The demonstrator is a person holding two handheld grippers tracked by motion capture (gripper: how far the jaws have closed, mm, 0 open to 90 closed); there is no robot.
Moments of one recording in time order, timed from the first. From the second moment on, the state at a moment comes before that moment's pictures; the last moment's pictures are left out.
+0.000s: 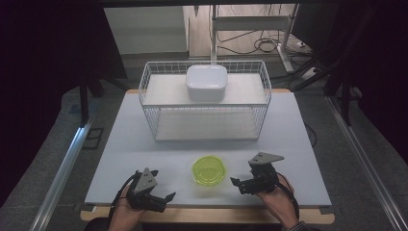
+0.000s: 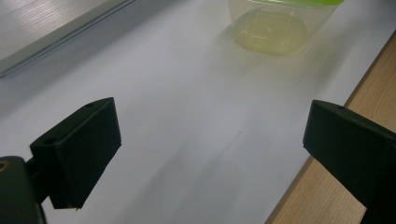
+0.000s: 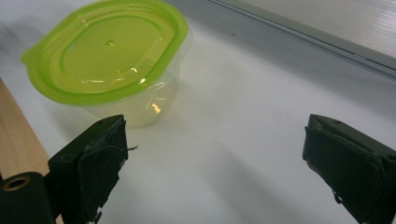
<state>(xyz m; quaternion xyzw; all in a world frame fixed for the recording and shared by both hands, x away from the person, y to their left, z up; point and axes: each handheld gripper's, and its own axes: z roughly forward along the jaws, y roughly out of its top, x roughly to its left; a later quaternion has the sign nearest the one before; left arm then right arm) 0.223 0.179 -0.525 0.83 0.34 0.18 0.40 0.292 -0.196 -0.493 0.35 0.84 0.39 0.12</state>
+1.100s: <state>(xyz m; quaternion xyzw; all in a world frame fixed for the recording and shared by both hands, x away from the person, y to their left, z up) 0.224 0.175 -0.527 0.84 0.33 0.18 0.39 0.343 -0.169 -0.492 0.45 0.78 0.43 -0.09</state>
